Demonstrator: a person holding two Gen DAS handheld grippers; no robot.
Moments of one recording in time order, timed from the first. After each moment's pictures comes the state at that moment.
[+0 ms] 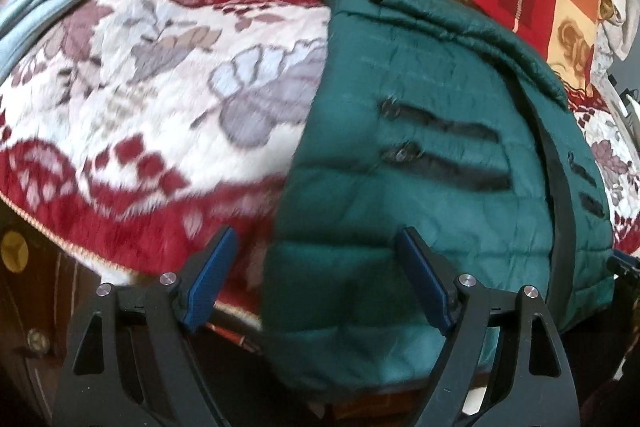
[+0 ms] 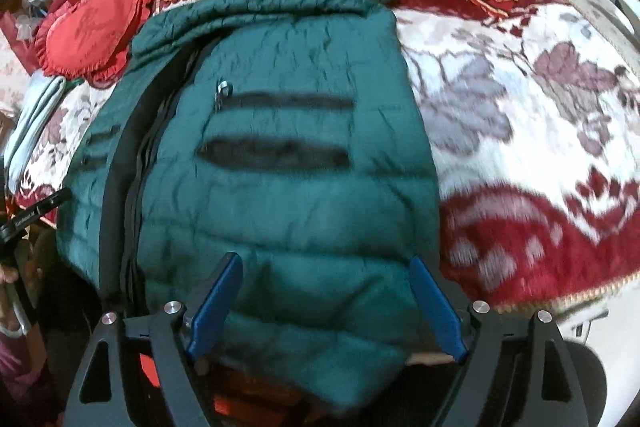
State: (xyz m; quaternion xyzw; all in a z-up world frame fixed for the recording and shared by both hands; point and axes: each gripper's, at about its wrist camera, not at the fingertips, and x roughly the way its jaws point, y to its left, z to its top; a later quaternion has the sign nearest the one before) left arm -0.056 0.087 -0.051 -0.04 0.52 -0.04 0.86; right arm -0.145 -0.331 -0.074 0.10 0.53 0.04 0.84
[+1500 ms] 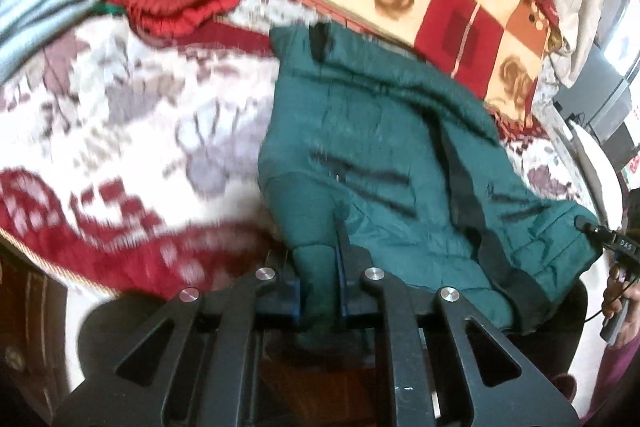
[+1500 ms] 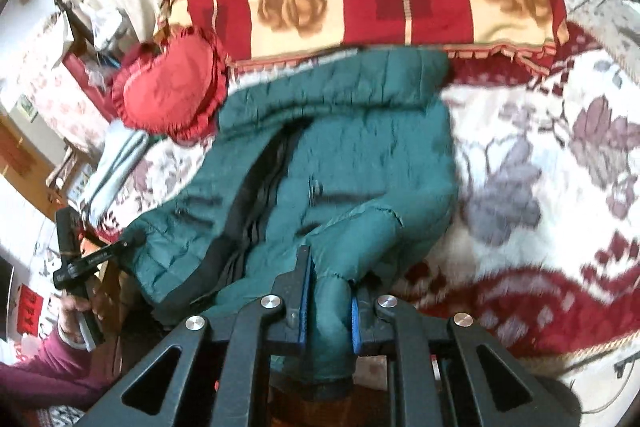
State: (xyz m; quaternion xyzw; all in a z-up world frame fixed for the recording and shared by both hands) left arm -0.068 0.085 0.012 -0.09 0.45 -0.13 0.88; right arm -0.129 -0.351 0.006 0.19 0.42 0.15 0.88
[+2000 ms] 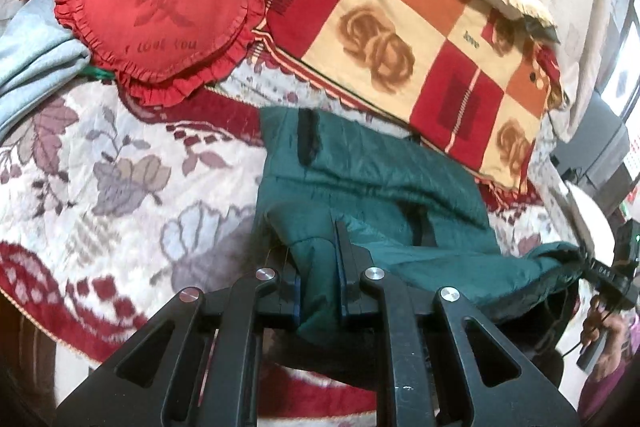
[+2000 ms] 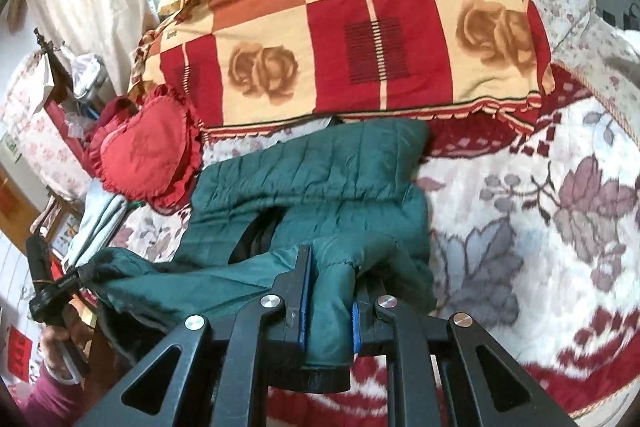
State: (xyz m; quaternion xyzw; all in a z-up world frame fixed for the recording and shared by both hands) left arm 0.001 0.077 0.065 -0.12 0.39 -0.11 0.91; right arm -0.054 -0.378 0.038 0.20 0.37 0.10 0.90
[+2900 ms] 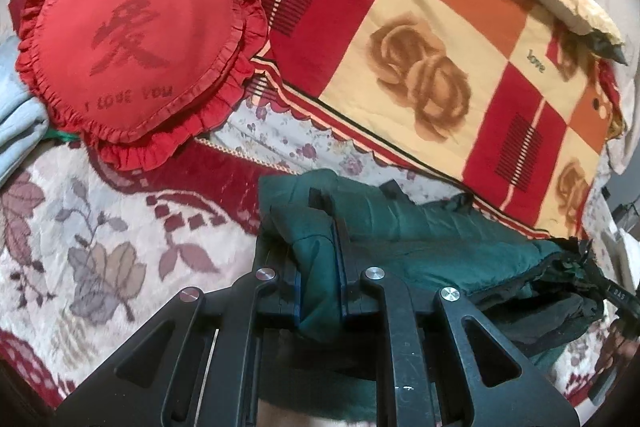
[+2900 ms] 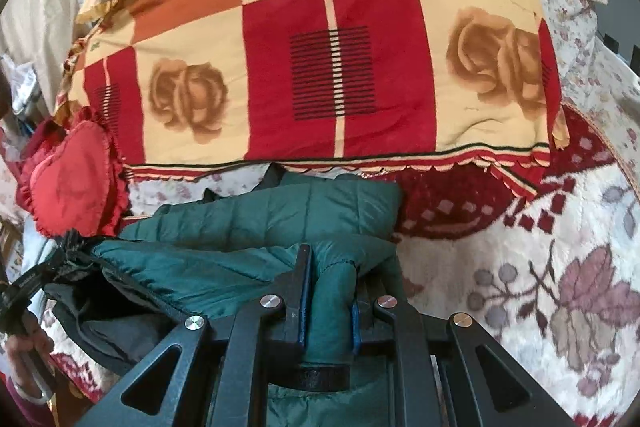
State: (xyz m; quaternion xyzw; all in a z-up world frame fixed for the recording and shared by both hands) left arm 0.165 0.037 0.058 -0.09 0.39 -0.04 0.92; right arm 0.104 -0.401 0.023 0.17 0.40 0.01 0.90
